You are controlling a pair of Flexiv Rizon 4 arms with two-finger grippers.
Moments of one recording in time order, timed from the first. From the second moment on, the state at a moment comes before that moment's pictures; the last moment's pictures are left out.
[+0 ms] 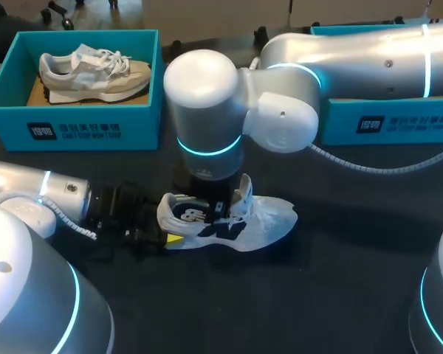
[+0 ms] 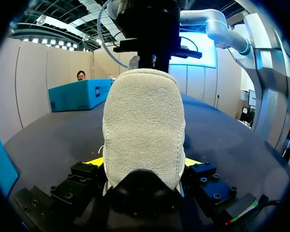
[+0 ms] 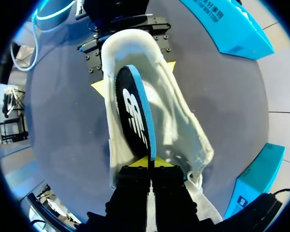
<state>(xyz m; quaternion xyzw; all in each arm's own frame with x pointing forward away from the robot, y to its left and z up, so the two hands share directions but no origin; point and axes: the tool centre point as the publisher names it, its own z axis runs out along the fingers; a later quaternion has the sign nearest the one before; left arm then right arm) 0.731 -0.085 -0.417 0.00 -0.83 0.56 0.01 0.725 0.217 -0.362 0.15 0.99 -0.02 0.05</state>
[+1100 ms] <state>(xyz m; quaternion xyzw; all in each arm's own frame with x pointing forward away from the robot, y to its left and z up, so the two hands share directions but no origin) 0.732 -0.083 -0.417 0.00 -0.83 0.56 0.01 0.748 0.221 -0.316 0.07 0.99 0.05 0.06</state>
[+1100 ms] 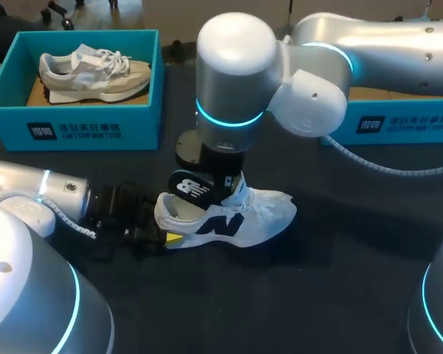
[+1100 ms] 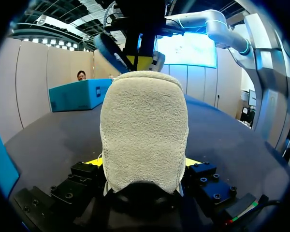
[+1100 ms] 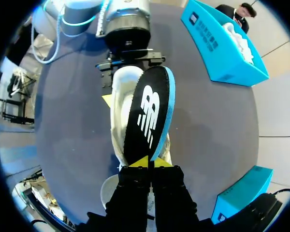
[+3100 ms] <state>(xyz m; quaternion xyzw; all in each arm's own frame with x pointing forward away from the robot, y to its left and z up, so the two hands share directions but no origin) 0.733 -0.083 -0.417 0.00 -0.83 0.56 0.01 0.769 0.291 -0.304 -0.10 0.97 0.20 -0.09</state>
